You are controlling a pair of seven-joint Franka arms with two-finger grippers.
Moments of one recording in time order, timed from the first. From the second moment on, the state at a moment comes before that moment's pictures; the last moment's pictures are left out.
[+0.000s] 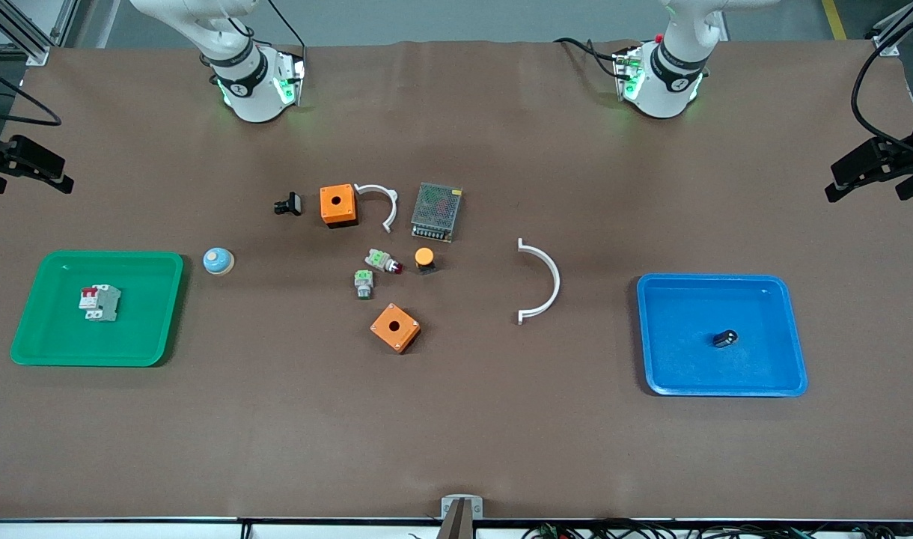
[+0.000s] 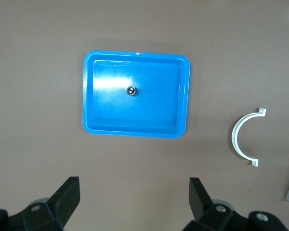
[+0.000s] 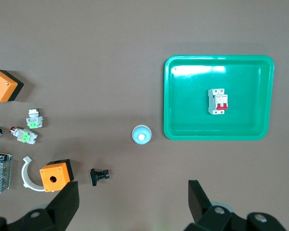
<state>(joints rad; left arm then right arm) -0.02 -0.02 0.03 -1.53 -0.02 1.57 -0.02 -0.01 -0.05 -0.08 -1.59 0.00 1.52 -0.07</state>
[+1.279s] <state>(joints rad) -0.03 -0.02 0.03 -1.53 -0.02 1.57 -0.02 -0.01 -0.05 -0.08 -1.59 0.00 1.52 -0.07</state>
